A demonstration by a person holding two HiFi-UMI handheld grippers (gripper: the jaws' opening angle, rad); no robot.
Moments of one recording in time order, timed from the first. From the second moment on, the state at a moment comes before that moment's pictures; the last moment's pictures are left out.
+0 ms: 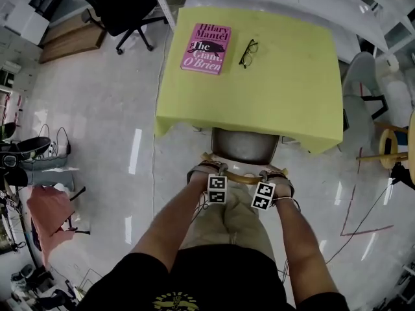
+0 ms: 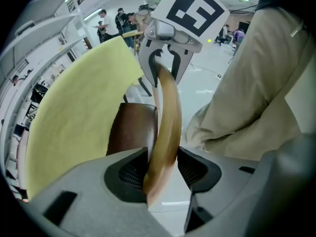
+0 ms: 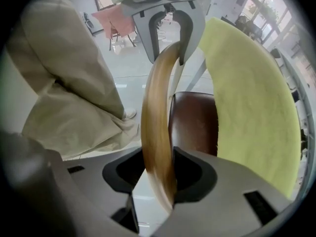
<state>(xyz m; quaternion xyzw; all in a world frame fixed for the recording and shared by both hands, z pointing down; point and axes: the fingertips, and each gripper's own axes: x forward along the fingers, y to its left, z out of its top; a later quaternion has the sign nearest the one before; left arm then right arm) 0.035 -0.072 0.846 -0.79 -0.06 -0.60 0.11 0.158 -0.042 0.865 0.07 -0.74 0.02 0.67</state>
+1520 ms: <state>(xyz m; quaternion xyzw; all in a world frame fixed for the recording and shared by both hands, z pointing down) 0.000 0.129 0.846 -0.79 -0.07 -0.61 0.08 0.125 0.154 0.863 0.05 -0.75 0.03 0.66</state>
